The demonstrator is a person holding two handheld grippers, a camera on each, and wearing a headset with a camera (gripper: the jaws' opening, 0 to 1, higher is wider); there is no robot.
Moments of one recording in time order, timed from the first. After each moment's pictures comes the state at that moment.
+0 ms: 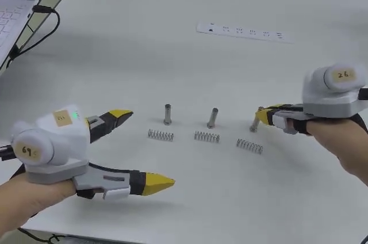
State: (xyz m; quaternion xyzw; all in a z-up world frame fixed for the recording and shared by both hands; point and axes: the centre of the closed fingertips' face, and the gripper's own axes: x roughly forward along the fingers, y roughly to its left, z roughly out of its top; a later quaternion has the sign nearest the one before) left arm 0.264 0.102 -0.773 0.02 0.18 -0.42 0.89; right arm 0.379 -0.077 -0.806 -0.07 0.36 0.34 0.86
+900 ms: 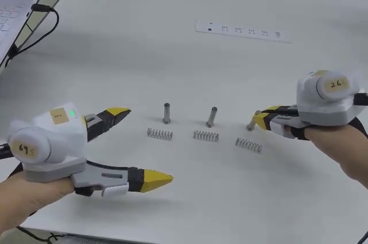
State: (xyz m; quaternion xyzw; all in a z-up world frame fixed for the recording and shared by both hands) left arm 0.265 0.105 -0.771 0.01 0.18 -0.41 0.89; right arm 0.371 -0.072 -0.807 -0.13 0.35 0.37 0.85
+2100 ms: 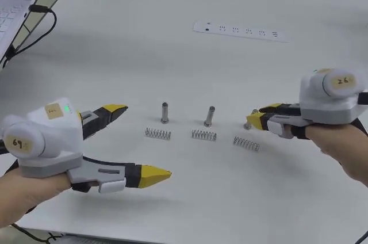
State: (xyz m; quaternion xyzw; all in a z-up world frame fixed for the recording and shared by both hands) left arm 0.267 0.104 -0.765 0.01 0.18 -0.41 0.89; right arm 0.366 -0.074 -0.798 -0.08 0.35 0.37 0.86
